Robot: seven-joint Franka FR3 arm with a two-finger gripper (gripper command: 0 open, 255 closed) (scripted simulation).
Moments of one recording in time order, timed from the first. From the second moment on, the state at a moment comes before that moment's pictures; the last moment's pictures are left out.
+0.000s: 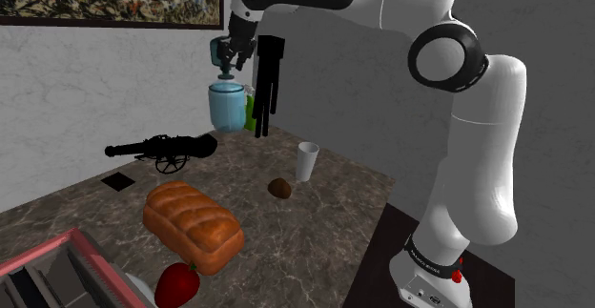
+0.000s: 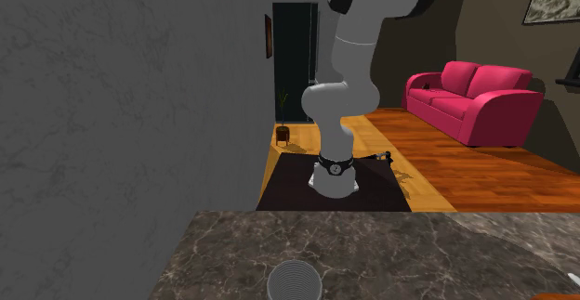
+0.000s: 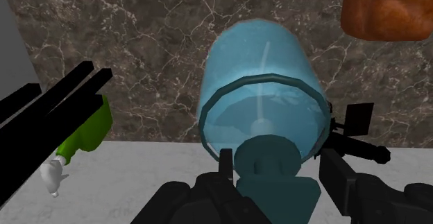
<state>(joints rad) 0.40 0.31 -0.23 -1.31 0.06 1.91 0.00</state>
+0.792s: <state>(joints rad) 0.41 0.39 -0.22 -1.36 0.07 2.03 0.02</state>
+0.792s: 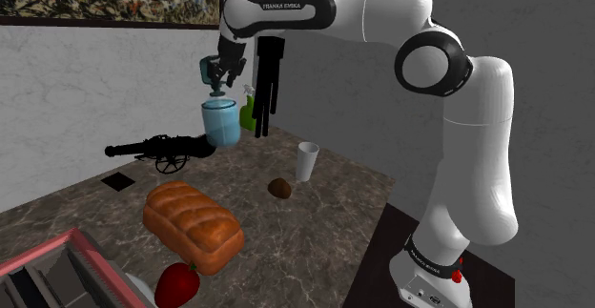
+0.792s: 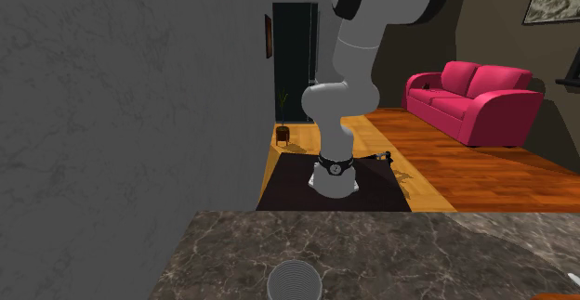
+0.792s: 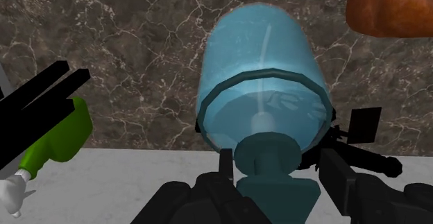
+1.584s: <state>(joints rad) 0.42 0.39 -0.21 -1.51 0.07 2.19 0.02</state>
